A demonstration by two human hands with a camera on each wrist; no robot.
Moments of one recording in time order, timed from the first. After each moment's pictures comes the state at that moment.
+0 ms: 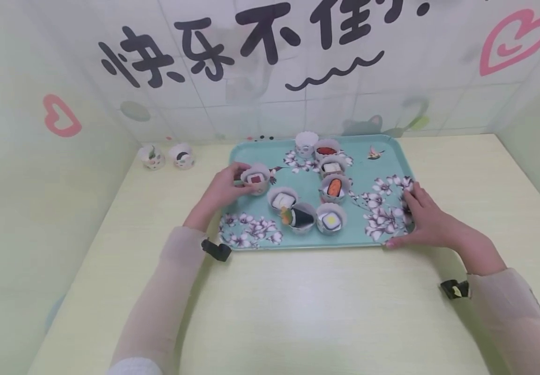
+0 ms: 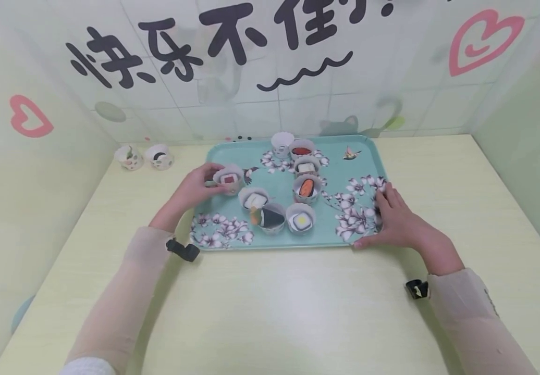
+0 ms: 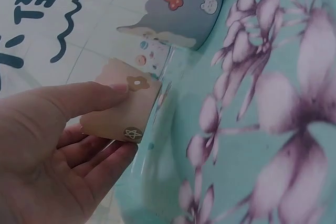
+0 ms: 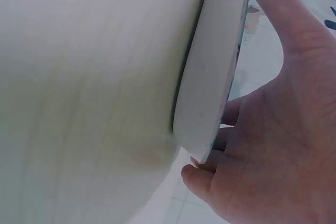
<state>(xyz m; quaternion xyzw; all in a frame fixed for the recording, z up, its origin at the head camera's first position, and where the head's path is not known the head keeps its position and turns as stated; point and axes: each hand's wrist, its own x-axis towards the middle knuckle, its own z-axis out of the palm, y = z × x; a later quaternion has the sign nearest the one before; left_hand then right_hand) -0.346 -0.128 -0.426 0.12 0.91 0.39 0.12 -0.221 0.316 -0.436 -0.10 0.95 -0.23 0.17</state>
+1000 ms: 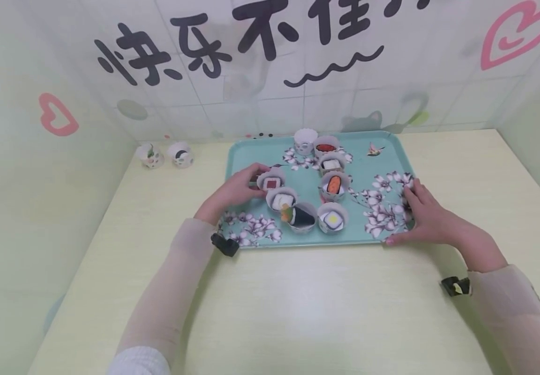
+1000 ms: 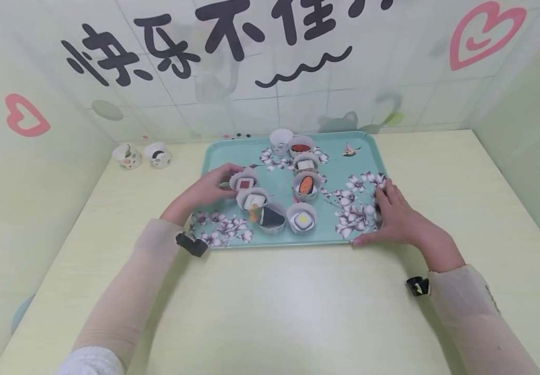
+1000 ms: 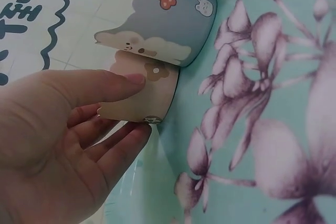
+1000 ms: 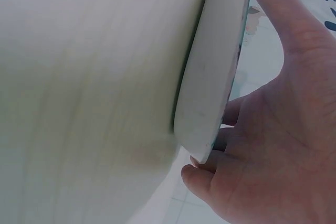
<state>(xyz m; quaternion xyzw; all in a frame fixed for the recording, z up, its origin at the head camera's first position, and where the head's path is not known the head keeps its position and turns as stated) -0.348 -0.102 -0.427 0.22 0.89 0.37 0.18 -0.222 0.317 -0.436 -0.10 0.95 -0.23 0.17</state>
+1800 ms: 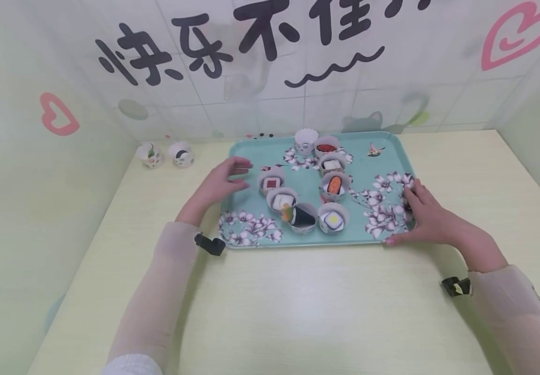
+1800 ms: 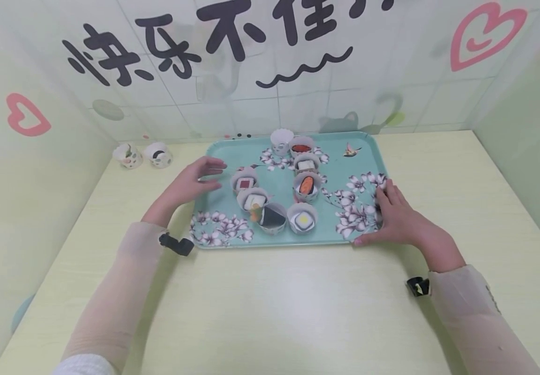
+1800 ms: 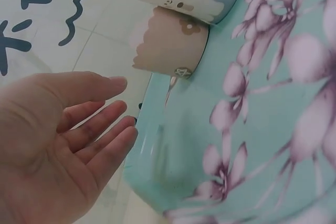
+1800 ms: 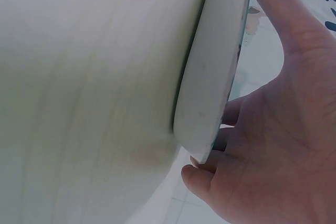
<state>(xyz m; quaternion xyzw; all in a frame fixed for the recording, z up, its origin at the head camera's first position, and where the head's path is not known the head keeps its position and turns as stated) -0.349 -0.141 -0.420 0.19 0.87 0.45 0.13 -0.222 0.317 -0.437 -0.10 0.95 -0.23 0.18</state>
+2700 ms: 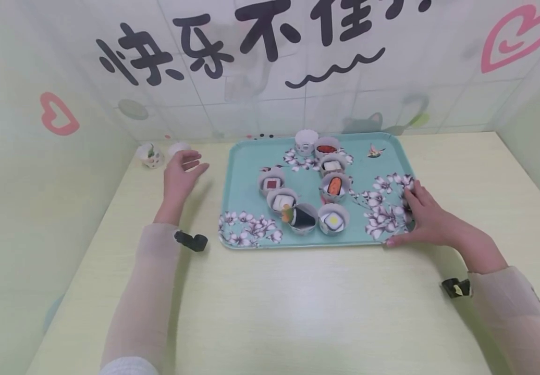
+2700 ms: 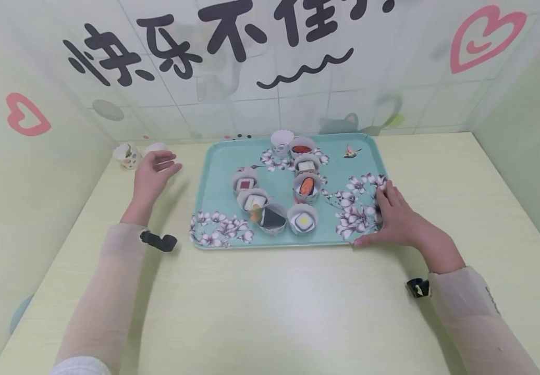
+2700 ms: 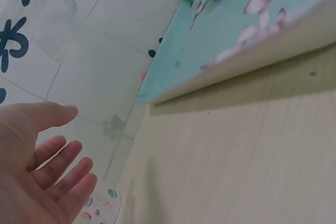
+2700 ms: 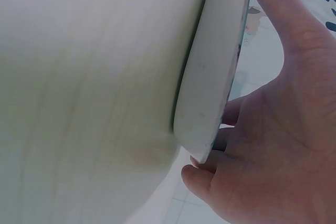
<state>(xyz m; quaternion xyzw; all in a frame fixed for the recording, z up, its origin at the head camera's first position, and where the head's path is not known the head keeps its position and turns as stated) -0.359 -0.202 -0.425 -0.04 0.87 0.49 -0.06 -0.221 0.317 -0.437 -0.10 0.95 -0.23 0.18</state>
